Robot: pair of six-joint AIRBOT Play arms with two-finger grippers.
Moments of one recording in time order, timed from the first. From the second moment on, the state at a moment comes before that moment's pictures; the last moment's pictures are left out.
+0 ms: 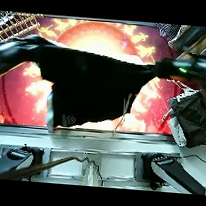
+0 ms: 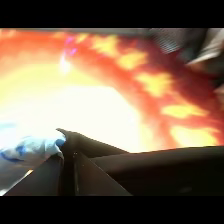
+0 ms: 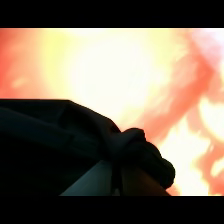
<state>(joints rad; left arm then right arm) -0.19 -0.93 1.12 1.31 -0.59 -1.52 0.21 -1.09 1.45 -1.41 1.23 1.69</state>
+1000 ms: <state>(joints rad) -0.11 -0.91 0.77 1.04 -0.83 -1.60 -0.08 -1.39 1.12 -1.14 1.20 1.65</state>
